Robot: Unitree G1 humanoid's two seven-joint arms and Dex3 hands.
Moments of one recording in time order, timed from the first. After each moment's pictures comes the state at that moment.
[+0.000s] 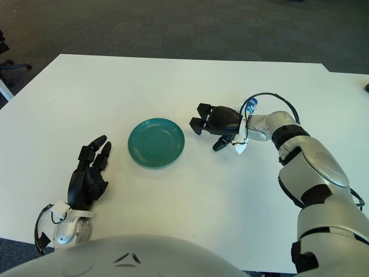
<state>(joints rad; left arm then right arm) 0.47 -0.06 0.00 0.02 -0.15 -0.59 -0.20 -0.91 -0.68 0.92 1.06 -1.17 -1.07 -0.63</state>
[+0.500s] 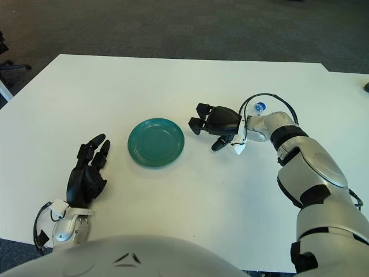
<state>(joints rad) 0.44 -0.04 0.01 0.05 -0.17 -0.59 -0.20 -0.89 -0.67 0.90 1.06 -1.16 -1.07 -0.63</state>
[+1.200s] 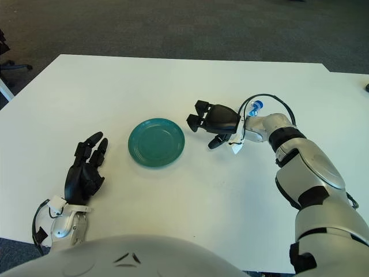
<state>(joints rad) 0.40 -0.02 0.03 0.08 -0.19 -0.60 -0.22 -0.88 -0.66 0.85 1.04 -1.15 -1.05 -0.66</state>
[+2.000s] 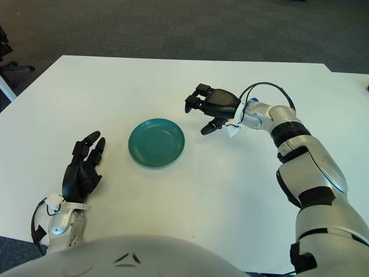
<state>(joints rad) 0.36 -0.02 0.07 0.12 -0.21 -0.58 -0.25 -0.89 -0.68 0.64 0.92 -0.88 -1.06 -0.22</state>
